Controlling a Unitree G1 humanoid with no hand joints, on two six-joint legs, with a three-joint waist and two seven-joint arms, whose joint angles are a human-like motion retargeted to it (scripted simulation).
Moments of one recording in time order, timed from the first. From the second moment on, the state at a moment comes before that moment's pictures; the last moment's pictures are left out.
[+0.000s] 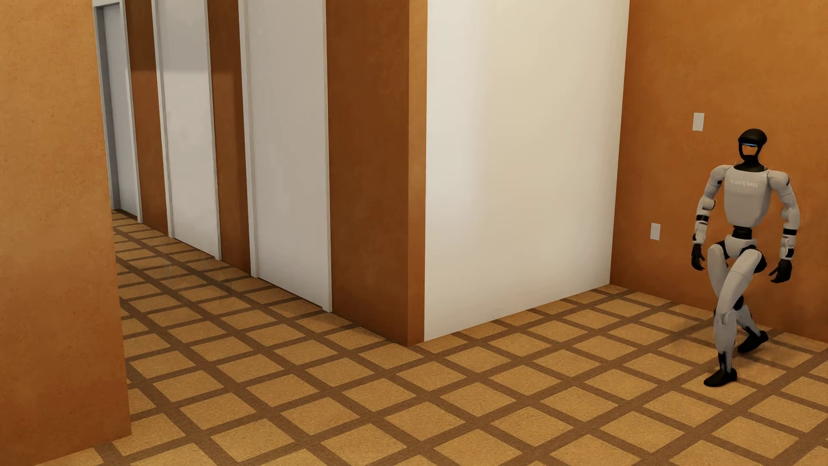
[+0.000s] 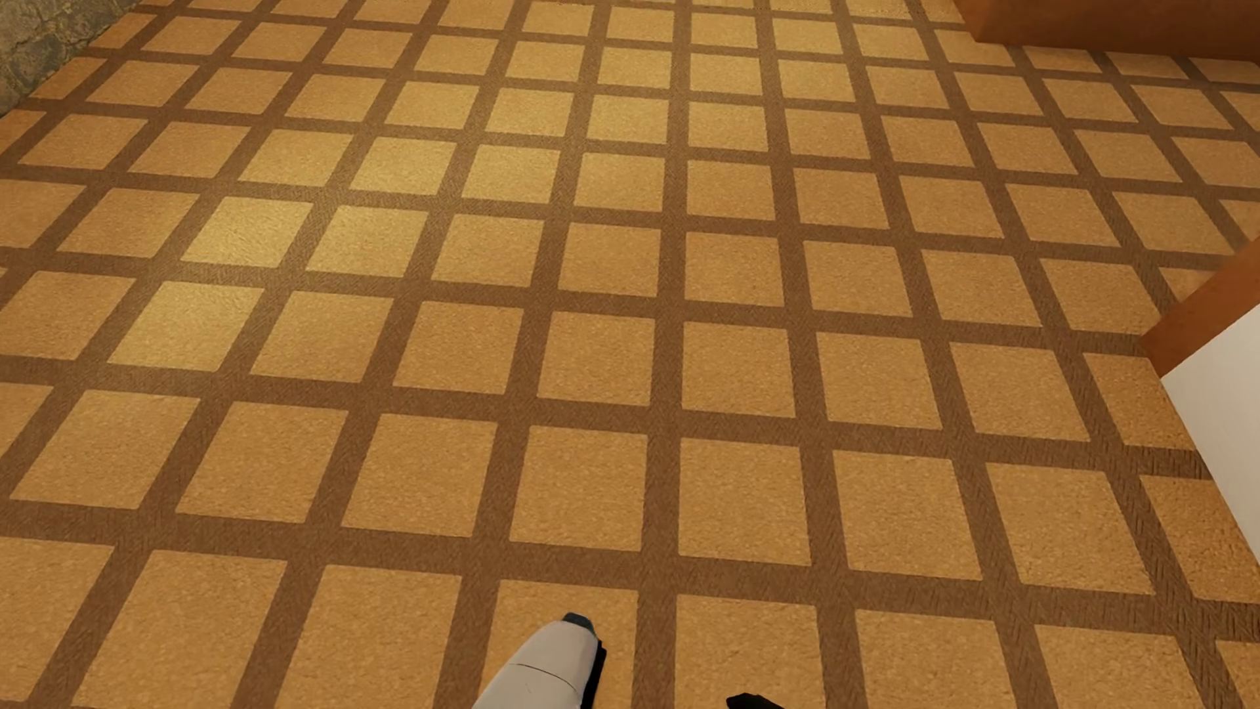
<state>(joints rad) -0.59 0.37 0.35 0.07 0.08 0.00 0.00 0.00 0.13 0.76 0.42 0.30 0.02 -0.10 -0.46 0.34 -0.36 0.00 0.00 -0.56 0.68 1.00 0.79 0.00 0.00 0.00 0.00 0.00 0.00</state>
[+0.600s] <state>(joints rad) 0.33 -0.53 -0.21 0.08 0.13 0.14 0.00 0.00 0.12 0.69 0.64 0.14 0.32 -0.23 0.23 0.32 -0.37 0.00 0.00 -0.39 0.78 0.81 0.94 0.00 0.00 0.00 0.00 0.00 0.00</state>
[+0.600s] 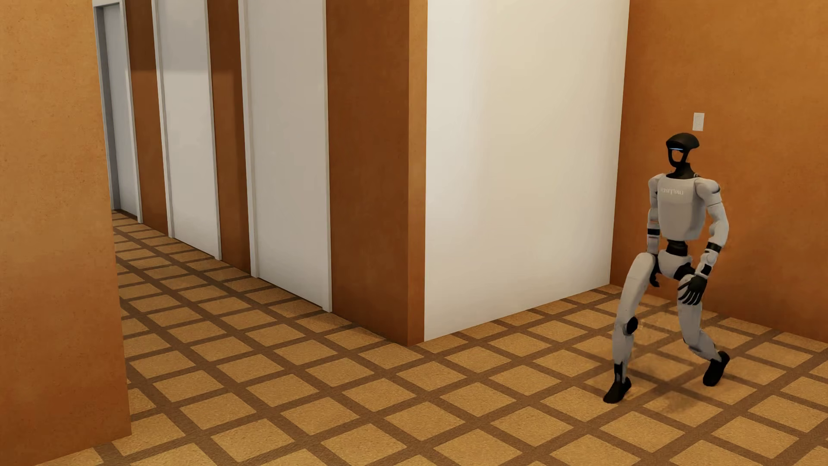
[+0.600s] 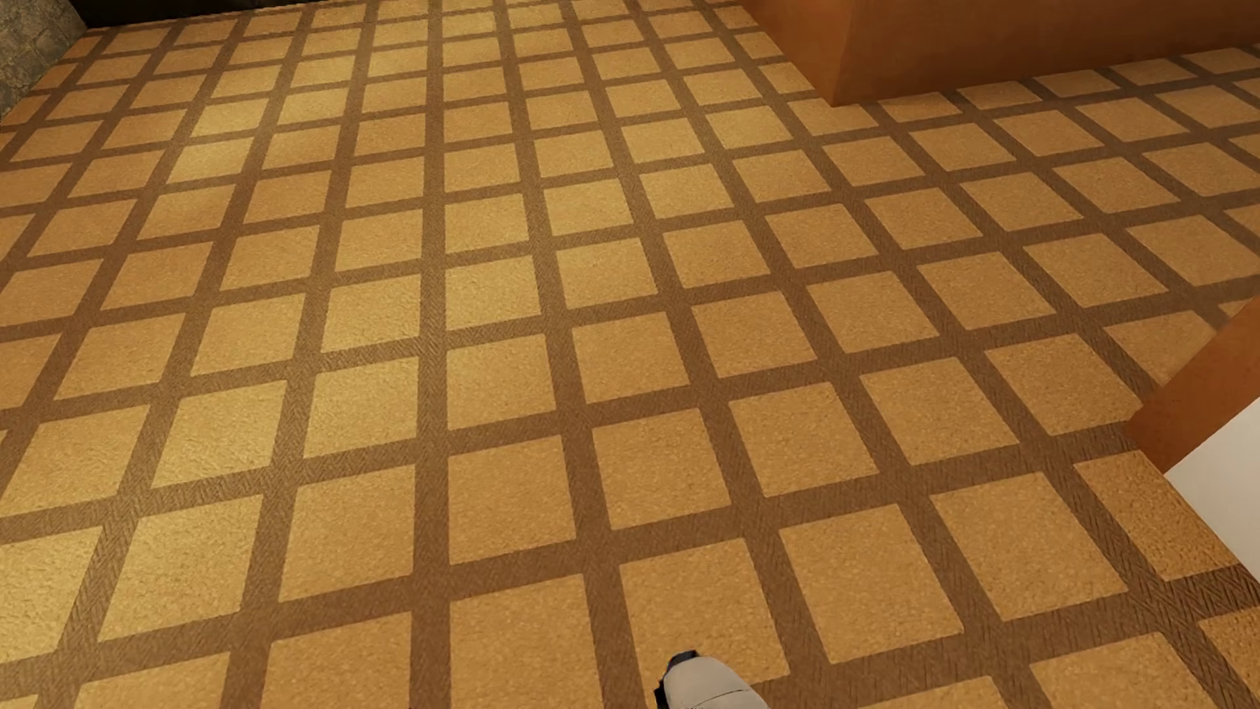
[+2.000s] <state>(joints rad) -0.27 0.11 0.24 0.16 0.19 -0.04 0.00 0.00 0.11 0.67 0.70 0.45 0.20 0.14 -0.25 0.37 -0.45 0.00 0.00 -0.38 0.52 0.93 0.71 0.00 0.00 0.00 0.00 0.00 0.00</state>
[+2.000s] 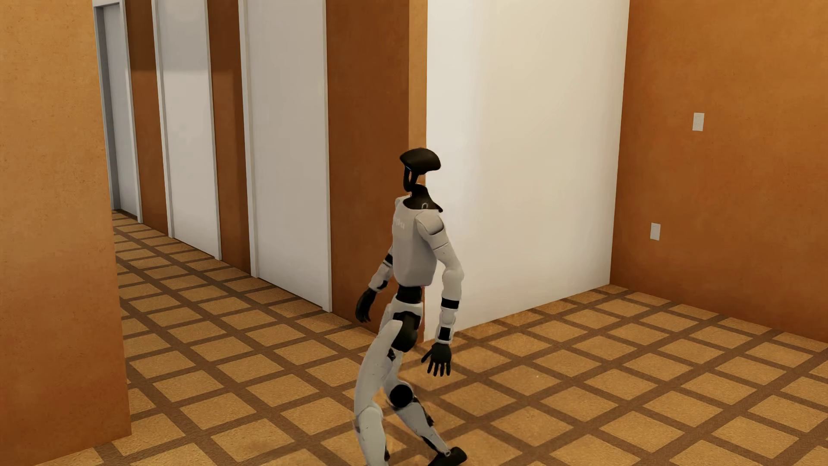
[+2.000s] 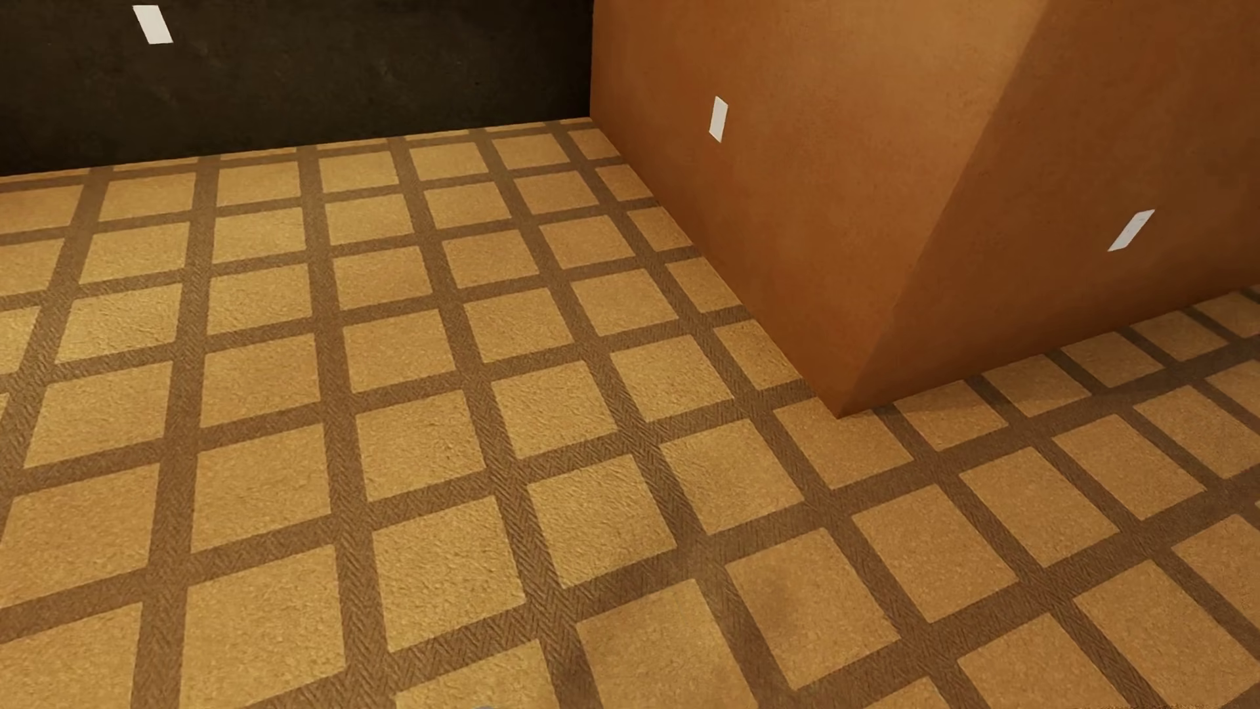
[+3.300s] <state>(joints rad) -0.12 -0.19 0.06 -0.02 0.05 0.09 0.00 0.00 0.12 0.66 1.35 0.36 0.26 -0.23 0.09 0.34 -0.40 0.00 0.00 -0.45 0.53 0.75 0.76 0.00 0.00 0.00 0.00 0.00 0.00</state>
